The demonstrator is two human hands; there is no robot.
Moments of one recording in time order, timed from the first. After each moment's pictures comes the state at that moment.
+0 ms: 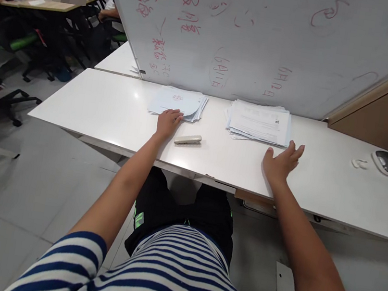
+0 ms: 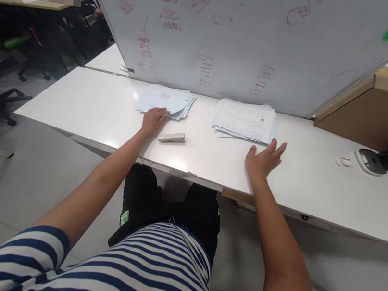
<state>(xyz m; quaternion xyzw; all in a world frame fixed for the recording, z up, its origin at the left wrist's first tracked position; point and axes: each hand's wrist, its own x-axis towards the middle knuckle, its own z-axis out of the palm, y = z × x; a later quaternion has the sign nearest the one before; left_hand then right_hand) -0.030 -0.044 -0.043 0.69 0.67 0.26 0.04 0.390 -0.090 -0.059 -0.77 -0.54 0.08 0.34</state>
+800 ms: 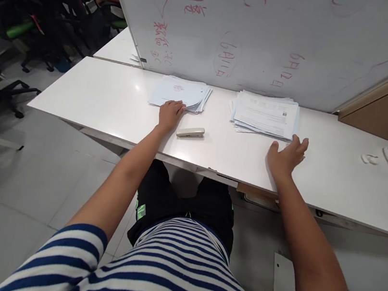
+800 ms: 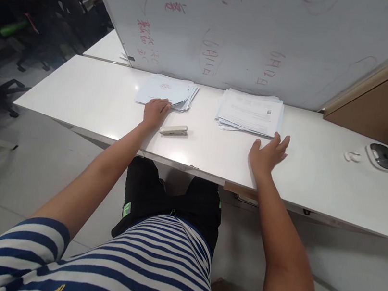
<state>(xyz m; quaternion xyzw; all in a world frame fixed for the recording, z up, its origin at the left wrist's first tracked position) -0.022 -0.048 -0.038 0.68 0.68 0.26 0.04 0.388 -0.092 -0.056 -0.77 -0.54 0.08 0.31</state>
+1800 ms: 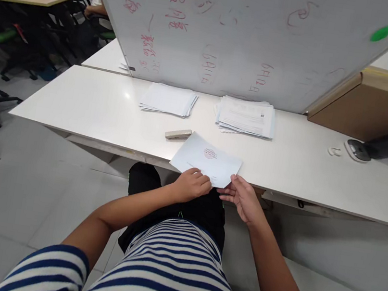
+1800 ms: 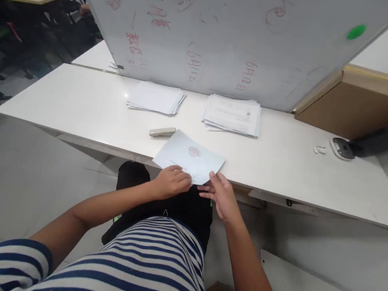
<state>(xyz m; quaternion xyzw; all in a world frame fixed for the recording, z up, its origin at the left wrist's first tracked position) 0.121 -0.240 -0.031 0.92 0.30 0.23 -0.14 0.331 -0.252 -0.006 -0.53 -0.31 0.69 0.39</state>
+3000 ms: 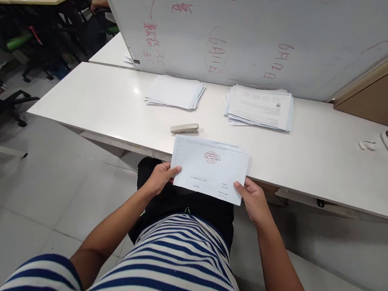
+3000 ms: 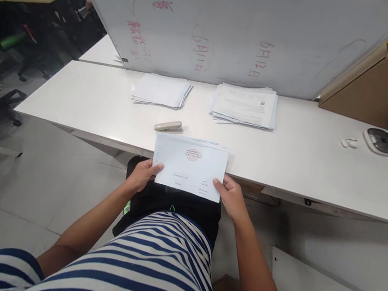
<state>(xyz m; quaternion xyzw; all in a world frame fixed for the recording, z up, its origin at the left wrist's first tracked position) 0.040 -0.269 -0.055 0.31 0.61 0.42 0.59 0.345 -0.259 -0.055 -0.50 -0.40 0.65 0.41</state>
